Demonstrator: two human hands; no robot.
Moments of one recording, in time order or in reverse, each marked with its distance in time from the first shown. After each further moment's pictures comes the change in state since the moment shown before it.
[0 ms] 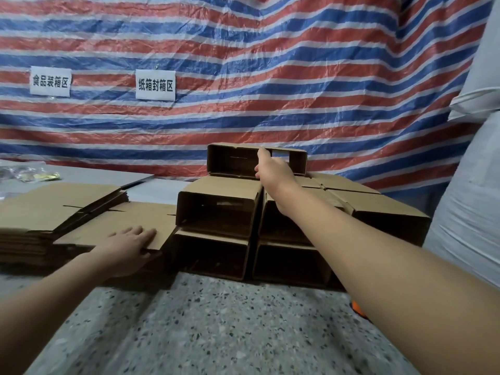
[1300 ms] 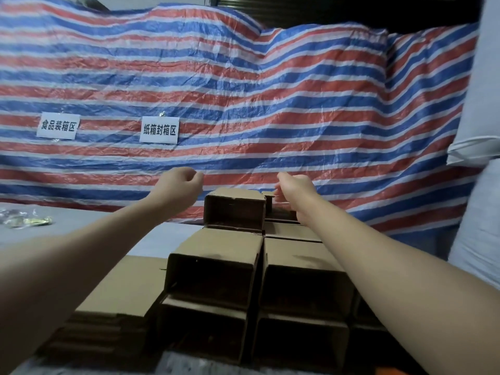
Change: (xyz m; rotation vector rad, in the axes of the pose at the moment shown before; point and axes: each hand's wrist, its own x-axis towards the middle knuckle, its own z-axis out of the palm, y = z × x) left_hand 0.057 0.080 -0.216 -0.966 0.640 0.025; right_hand 0.103 -0.031 -0.040 0.120 0.151 0.074
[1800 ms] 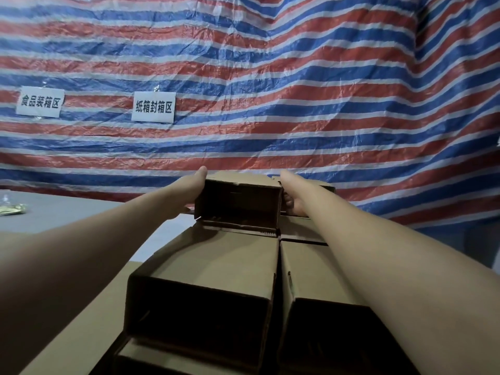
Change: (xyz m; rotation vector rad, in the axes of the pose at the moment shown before) left_hand 0.121 -0.104 0.115 -0.252 -0.326 -0.469; right_hand 0.165 0.082 0.075 -0.037 -0.209 0.325
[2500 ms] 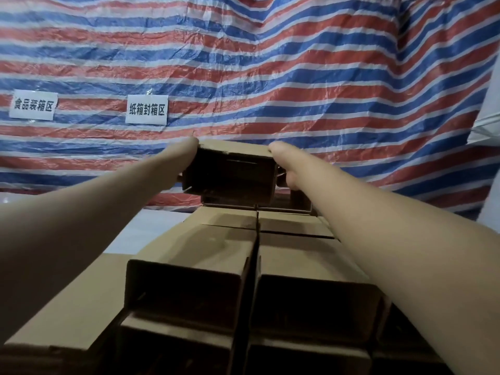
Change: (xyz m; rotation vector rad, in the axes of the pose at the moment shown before) left_hand -0.074 0.080 -0.004 -0.169 0.185 0.083; right_hand -0.095 -0.049 -0.039 0.041 0.031 -0.147
